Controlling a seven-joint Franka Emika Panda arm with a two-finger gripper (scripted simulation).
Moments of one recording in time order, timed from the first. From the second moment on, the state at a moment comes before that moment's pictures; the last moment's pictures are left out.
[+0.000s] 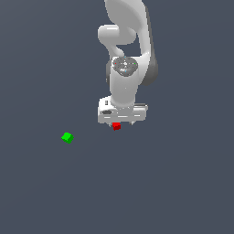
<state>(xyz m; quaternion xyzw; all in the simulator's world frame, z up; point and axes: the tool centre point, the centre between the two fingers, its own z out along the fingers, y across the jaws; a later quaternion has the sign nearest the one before) -0.012 0.018 0.159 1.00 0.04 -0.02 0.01</state>
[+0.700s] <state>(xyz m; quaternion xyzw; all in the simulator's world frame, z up) -0.033 0.016 0.141 1.00 0.07 -0.01 0.00</state>
